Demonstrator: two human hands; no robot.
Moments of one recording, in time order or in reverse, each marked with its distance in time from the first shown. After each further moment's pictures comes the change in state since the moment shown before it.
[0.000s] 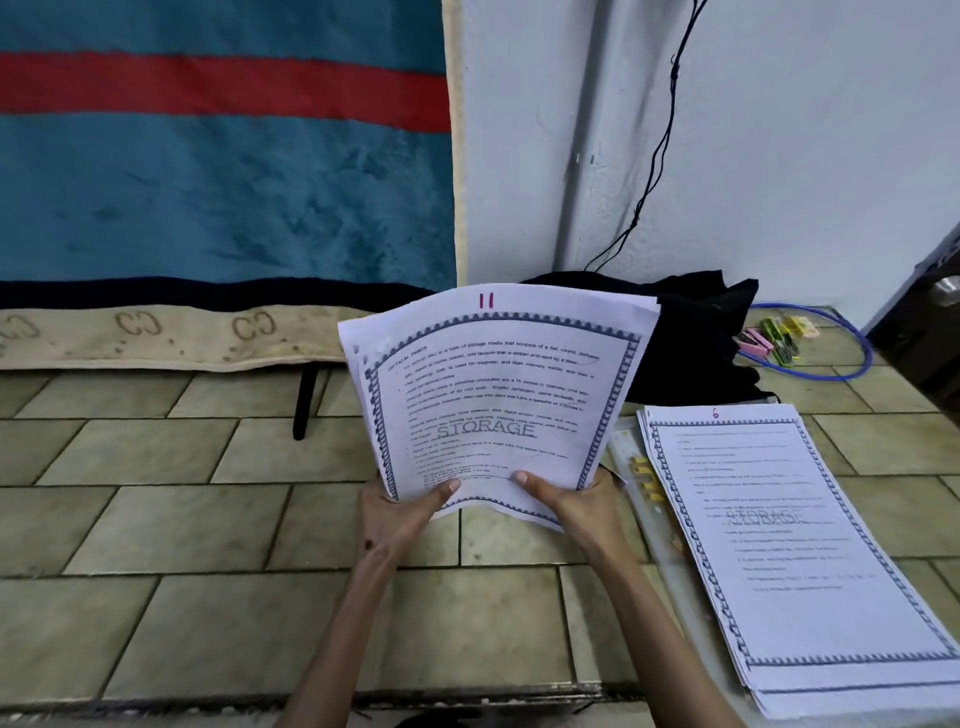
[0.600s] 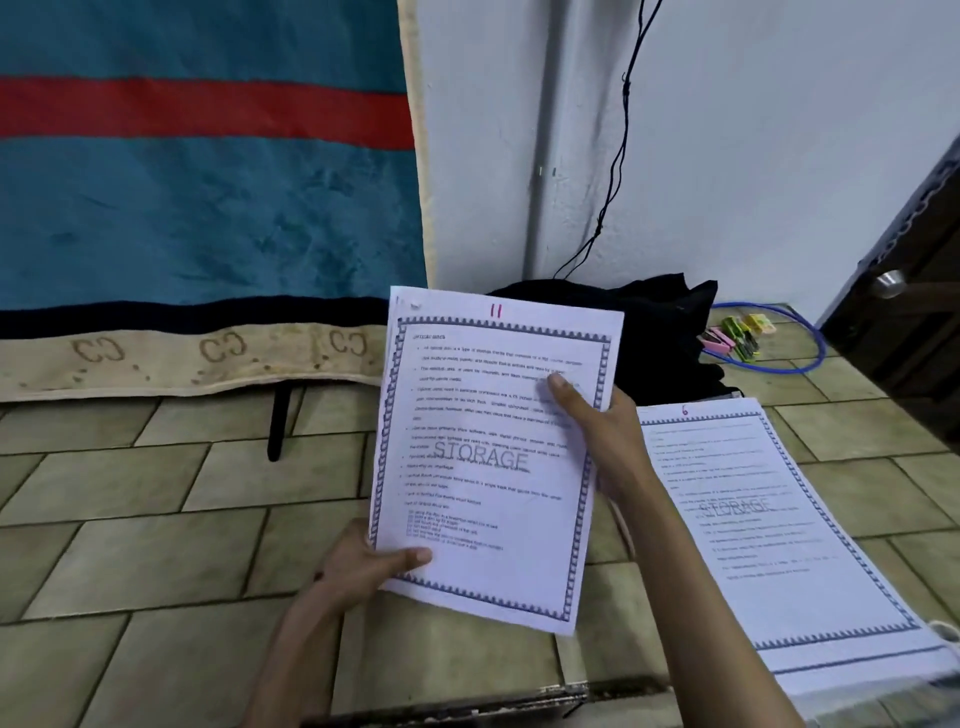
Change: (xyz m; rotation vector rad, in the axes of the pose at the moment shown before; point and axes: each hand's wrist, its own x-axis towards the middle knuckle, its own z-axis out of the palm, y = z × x) left_hand 0.011 -0.025 -0.043 0.172 -0.569 -0.011; right_hand 0.028 -0.063 -0.022 0.112 -0.018 -0.146
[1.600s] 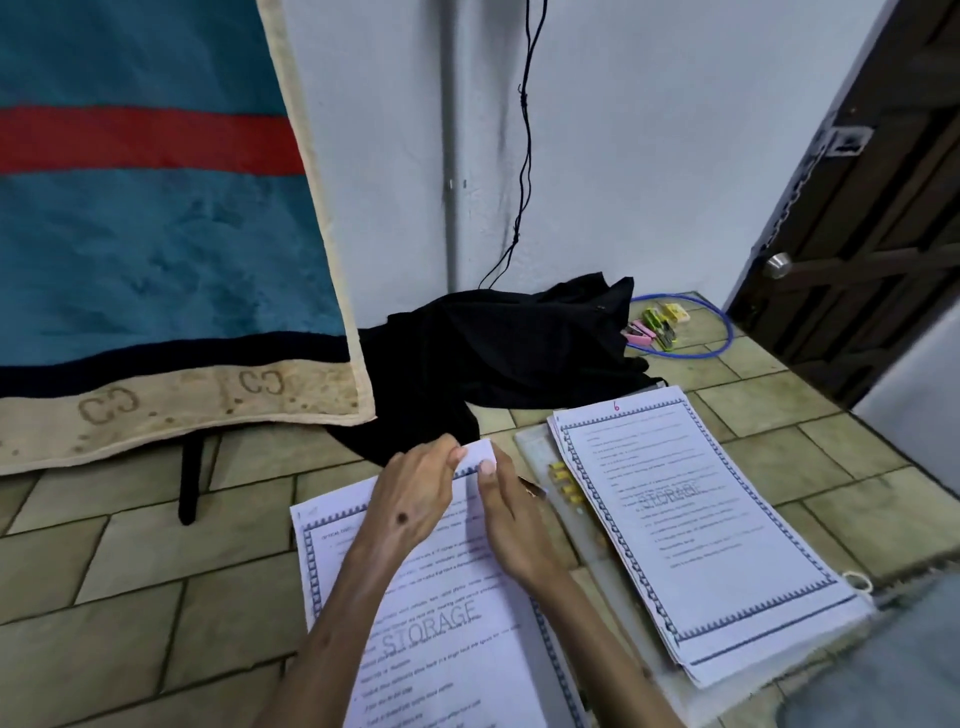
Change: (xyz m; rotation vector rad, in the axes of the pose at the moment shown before) left_hand 0.065 0.089 0.081 0.863 0.057 0.630; right_hand -0.047 0.041 0.013 -0.404 -0.055 0.092
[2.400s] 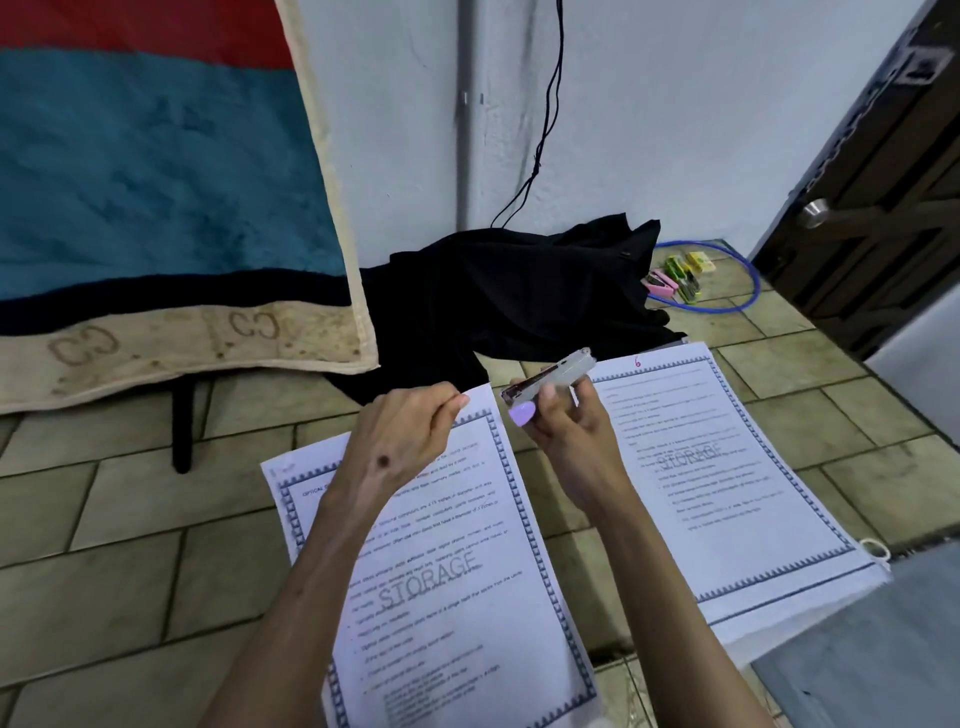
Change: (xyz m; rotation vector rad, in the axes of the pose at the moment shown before) left_hand 0.010 -0.021 -0.014 0.062 0.049 0.086; right_hand 0.034 -0.001 -0.036 0.585 0.090 0.046
